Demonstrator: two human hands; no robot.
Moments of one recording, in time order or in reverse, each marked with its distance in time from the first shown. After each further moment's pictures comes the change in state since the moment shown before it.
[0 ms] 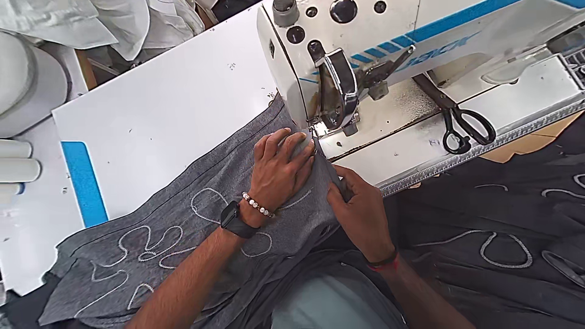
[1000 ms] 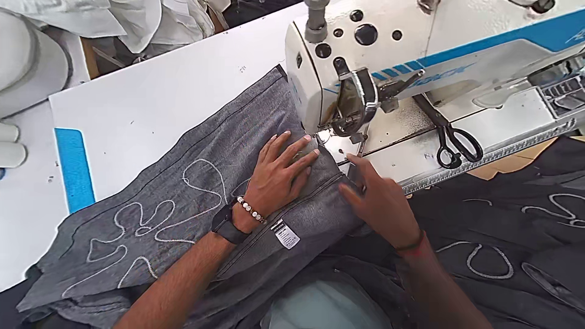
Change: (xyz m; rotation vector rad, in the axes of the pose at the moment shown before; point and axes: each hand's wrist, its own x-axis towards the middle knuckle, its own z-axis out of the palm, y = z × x) left_hand -0.013 -0.010 0.001 -0.197 -0.074 -0.030; right_hand 0.032 0.018 -0.043 -0.442 -0.154 -0.216
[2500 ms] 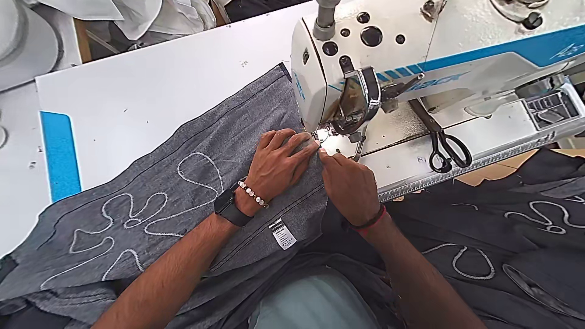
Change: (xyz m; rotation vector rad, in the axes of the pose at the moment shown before) left_hand 0.020 0.000 0.000 0.144 0.107 0.059; right_hand 0.033 -0.026 0.030 -0.262 0.162 -0.296
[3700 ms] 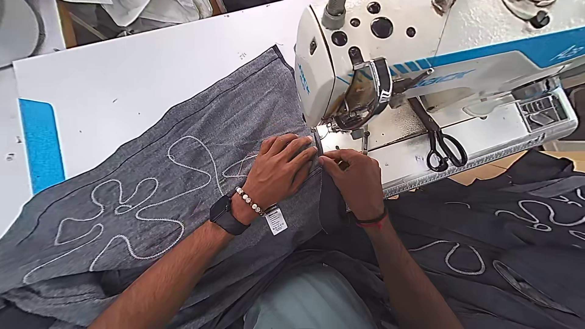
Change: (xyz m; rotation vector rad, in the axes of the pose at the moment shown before) left_hand -0.013 0.013 -0.002 -0.120 -0.047 -0.021; right_hand 0.003 0.005 -0.013 0.354 -0.052 0.405
